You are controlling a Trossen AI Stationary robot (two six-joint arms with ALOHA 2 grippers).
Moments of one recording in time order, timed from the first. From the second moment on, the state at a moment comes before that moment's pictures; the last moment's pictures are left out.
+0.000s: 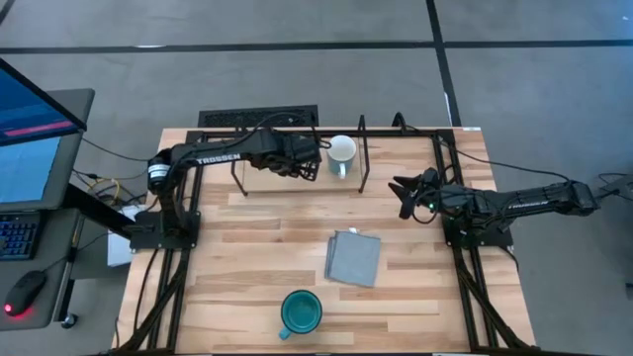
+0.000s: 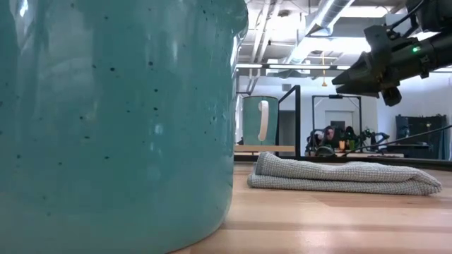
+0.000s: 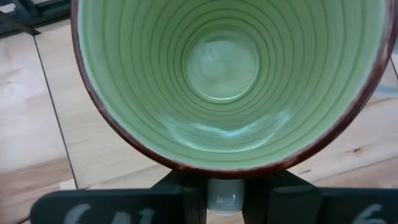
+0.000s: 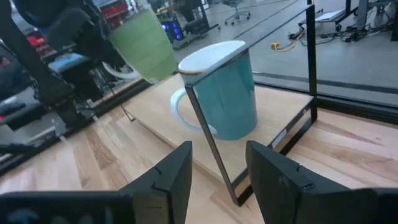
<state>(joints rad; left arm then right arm) 0.23 1.84 1.77 -1.26 -0.35 -1.03 0.04 0.48 0.16 0.08 0.58 0.44</state>
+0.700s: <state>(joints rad) 0.27 1.84 1.77 -1.22 -0.34 -1.11 0.04 0.48 0.16 0.11 0.57 0.44</state>
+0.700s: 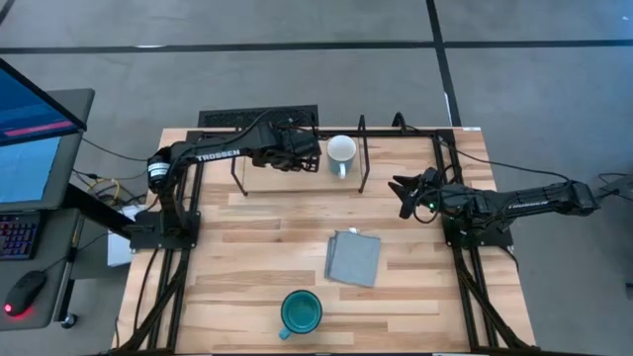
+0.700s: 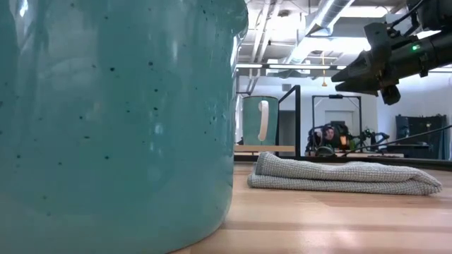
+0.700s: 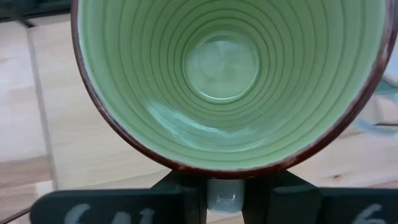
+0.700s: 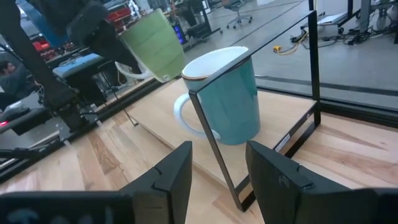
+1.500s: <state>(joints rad) 0.22 1.95 1.77 -1.16 -0.40 -1.28 0.04 0.48 0.16 0.11 0.57 0.52</state>
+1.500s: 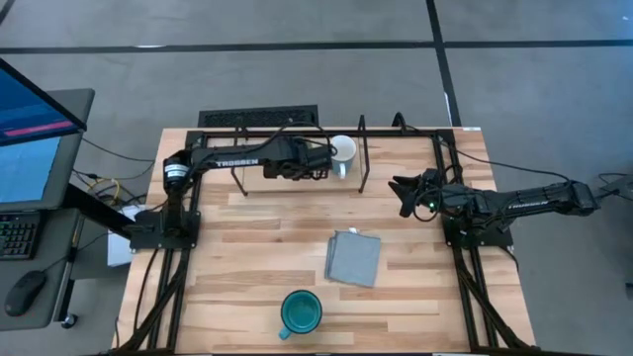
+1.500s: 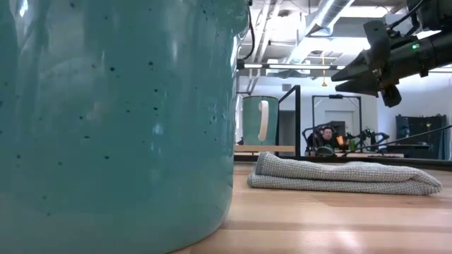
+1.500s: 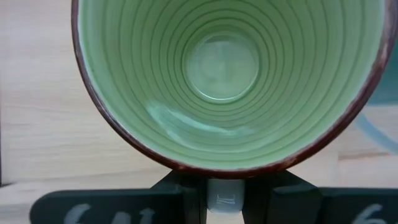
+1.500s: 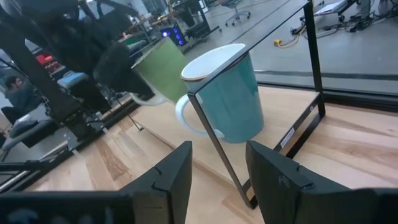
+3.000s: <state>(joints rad) 0.27 2.05 1.77 -1.13 -0.30 -1.32 0.04 0.48 0.16 0.08 0.57 0.51</state>
